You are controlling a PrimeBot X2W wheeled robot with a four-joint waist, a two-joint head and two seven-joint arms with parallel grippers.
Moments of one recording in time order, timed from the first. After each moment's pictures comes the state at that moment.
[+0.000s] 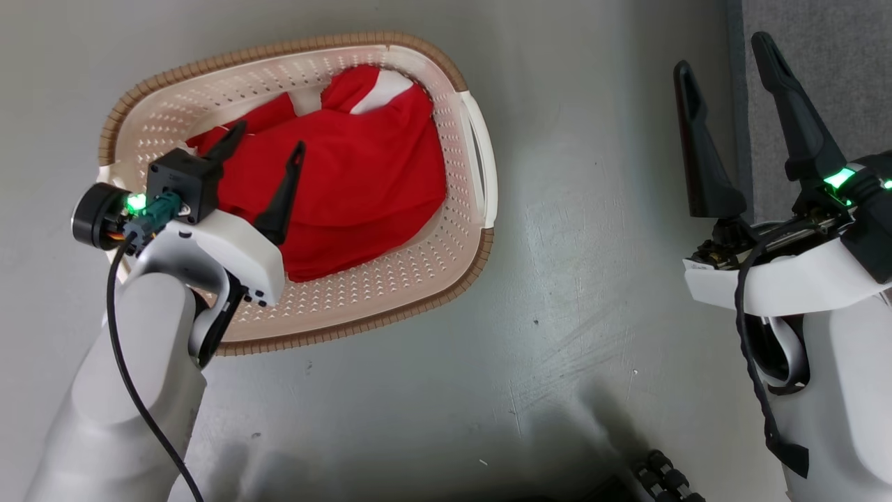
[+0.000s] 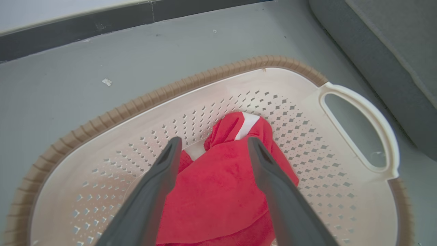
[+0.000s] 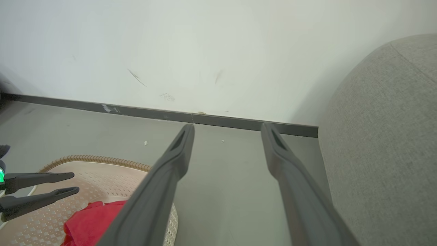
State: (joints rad) left arm -0.68 0.15 -0.27 0.41 -0.24 -0.12 -0.03; right arm -0.43 -0.05 0.05 -0.17 0.01 0.13 -0.26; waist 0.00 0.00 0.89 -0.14
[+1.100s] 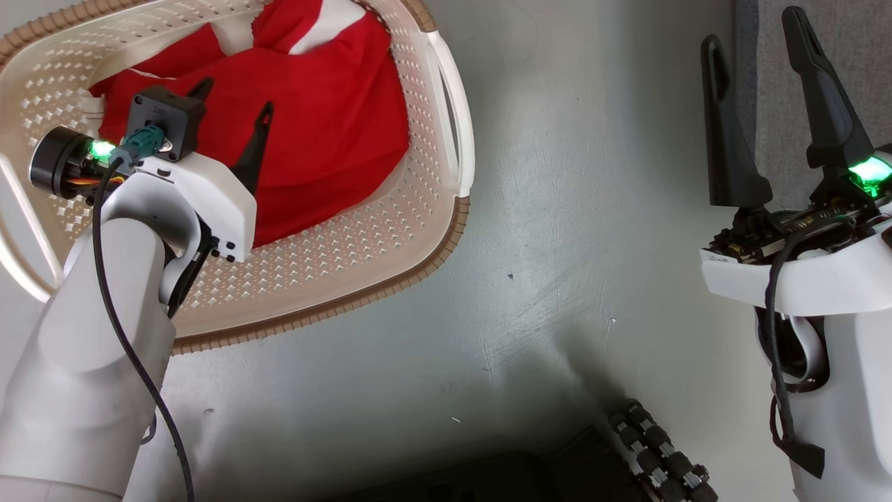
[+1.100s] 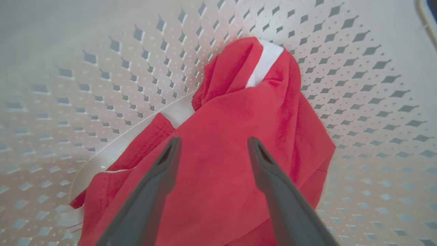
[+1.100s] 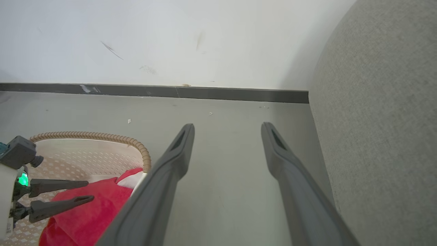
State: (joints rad) left arm -0.83 0.20 -0.30 0.51 -0.21 -0.13 0.06; right arm -0.44 -0.05 0.03 -0.23 0.07 0.13 -0.26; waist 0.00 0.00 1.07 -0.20
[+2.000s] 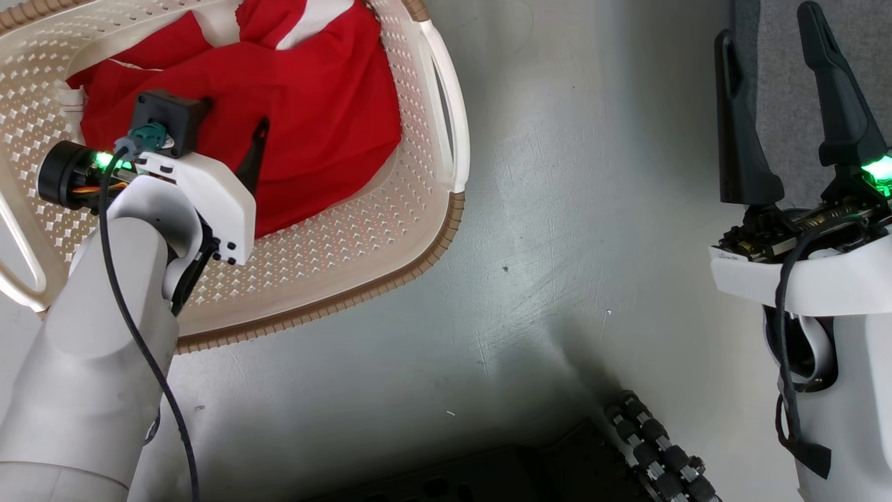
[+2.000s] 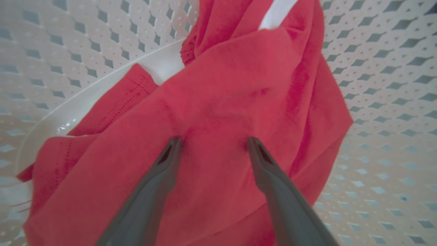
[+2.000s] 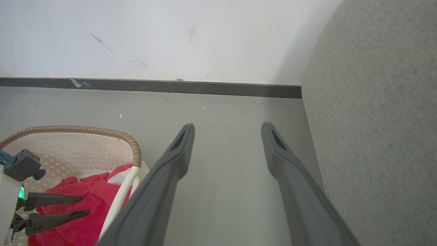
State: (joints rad) left arm -0.87 0.18 -0.32 0.64 -0.25 -0.13 0.09; right arm -0.43 -0.05 0.02 -0.24 0.07 0.13 -0.26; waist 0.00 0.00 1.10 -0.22
